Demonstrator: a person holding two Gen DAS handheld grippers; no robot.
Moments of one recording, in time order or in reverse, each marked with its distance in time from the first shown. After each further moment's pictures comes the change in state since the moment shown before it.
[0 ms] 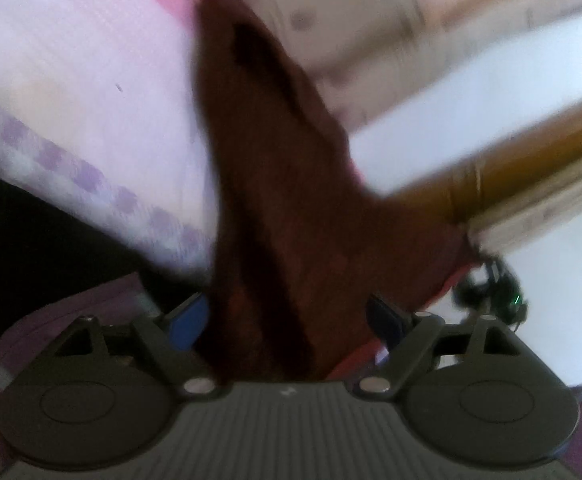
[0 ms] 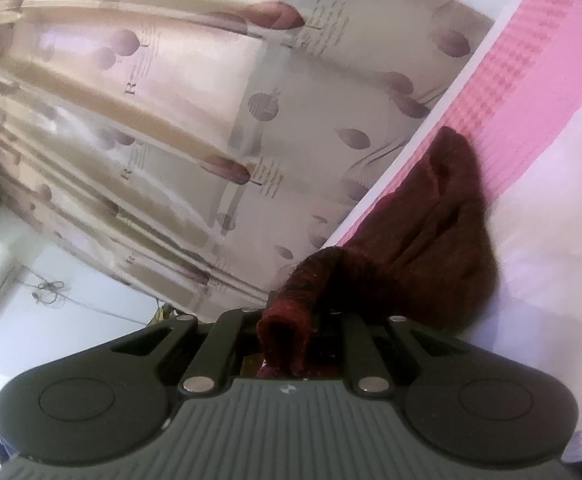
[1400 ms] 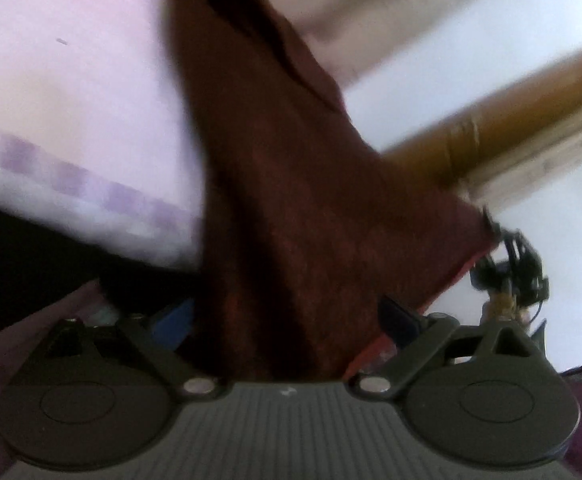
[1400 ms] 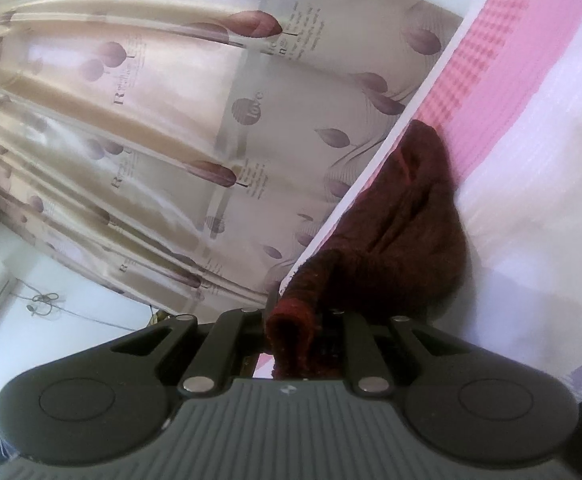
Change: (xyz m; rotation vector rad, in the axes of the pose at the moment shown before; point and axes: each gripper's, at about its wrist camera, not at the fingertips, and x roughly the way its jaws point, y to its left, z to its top) left arm 0.060 0.014 0.007 0.096 0.103 -0.043; right arm -0.030 -0.006 -0.020 0.052 -0.015 -0.035
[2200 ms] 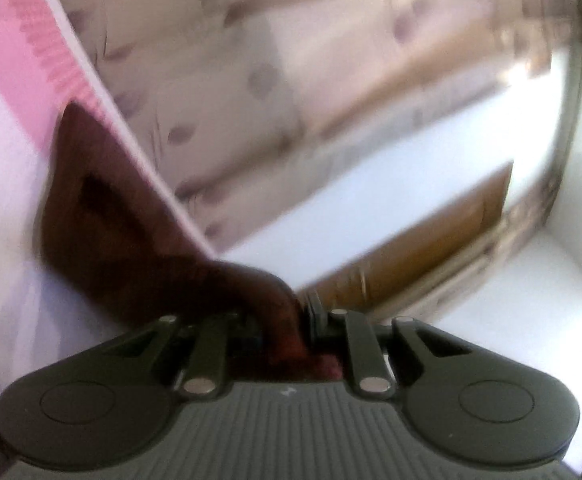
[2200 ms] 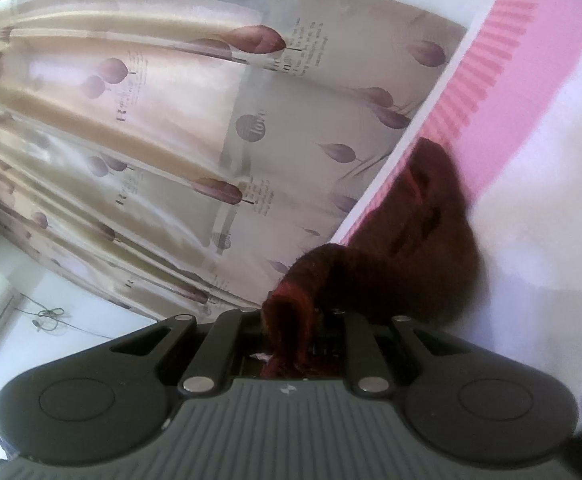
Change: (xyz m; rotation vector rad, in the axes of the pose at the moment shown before) left arm -0.069 -0.070 0.072 -0.065 -0.494 -0.298; right arm 0.011 0.008 0.030 0.023 -0.025 0.014
